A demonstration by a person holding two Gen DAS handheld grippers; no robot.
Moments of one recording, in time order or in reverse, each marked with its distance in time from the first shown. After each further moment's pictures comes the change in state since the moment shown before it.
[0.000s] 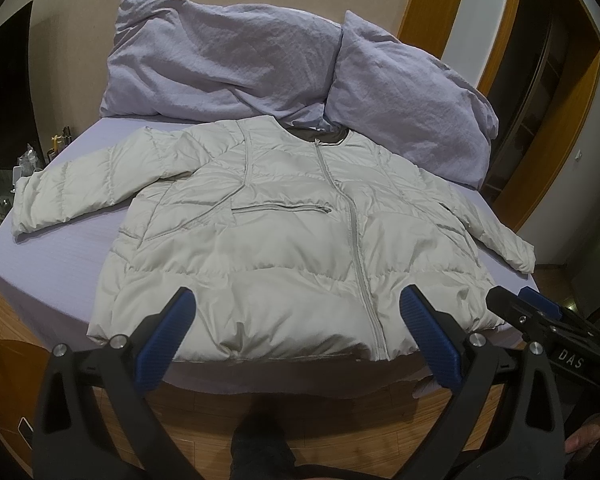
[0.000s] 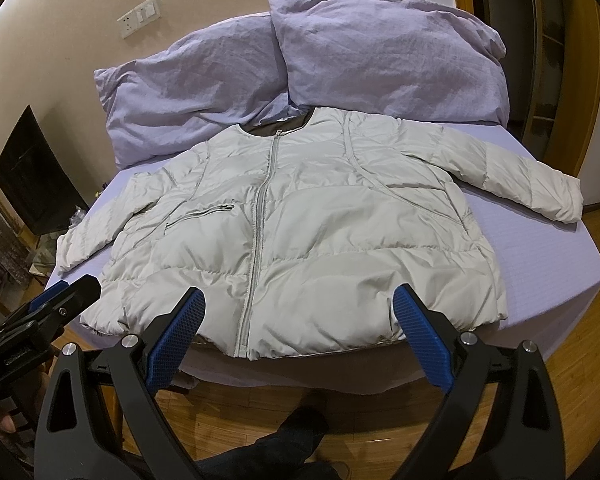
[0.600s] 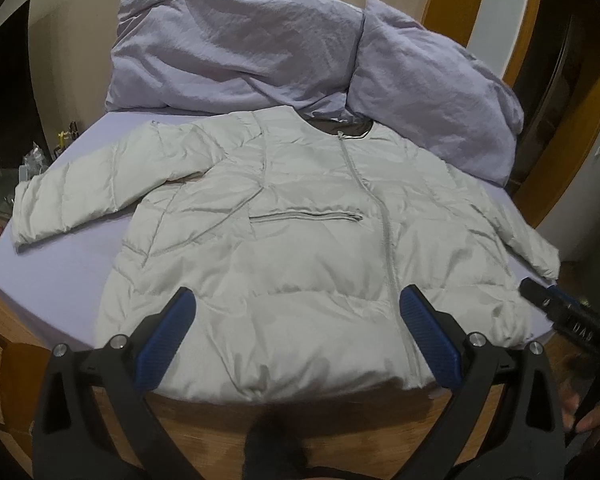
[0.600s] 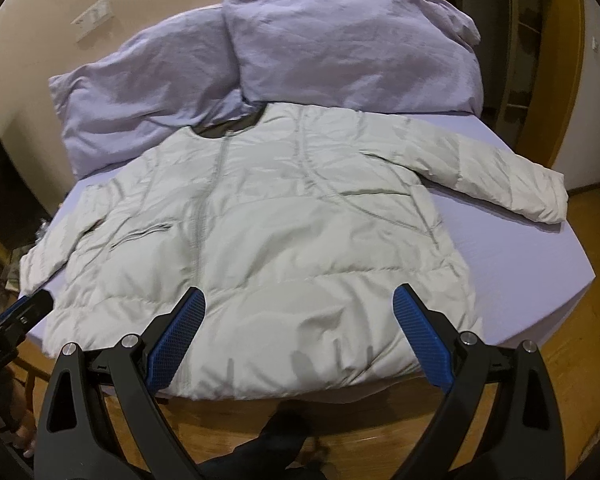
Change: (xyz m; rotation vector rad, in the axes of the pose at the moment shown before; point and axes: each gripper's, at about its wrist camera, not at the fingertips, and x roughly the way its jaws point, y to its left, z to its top) left arm 0.043 0.014 0.027 0.007 0.055 0.069; right arm 0.039 -0.043 0.030 0.057 0.036 -0.122
